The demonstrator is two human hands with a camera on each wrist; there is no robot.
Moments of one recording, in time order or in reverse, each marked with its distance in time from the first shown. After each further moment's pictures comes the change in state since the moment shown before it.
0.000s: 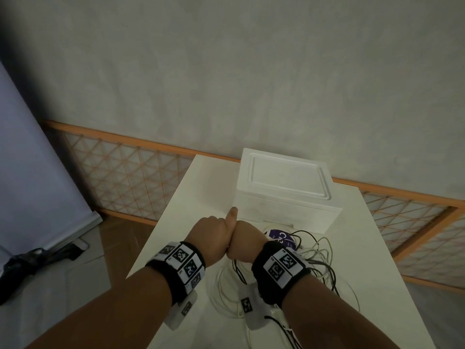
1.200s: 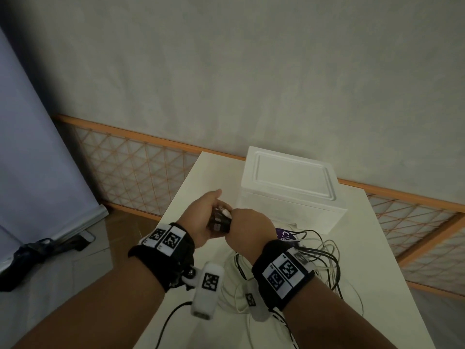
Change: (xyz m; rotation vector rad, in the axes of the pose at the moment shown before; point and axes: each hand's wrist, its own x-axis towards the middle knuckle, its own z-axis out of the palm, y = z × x) left_hand -0.009 -0.013 -0.048 -1.989 -0.030 -0.691; right_hand -0.027 -0.024 -0.022 -0.069 0.255 0.085
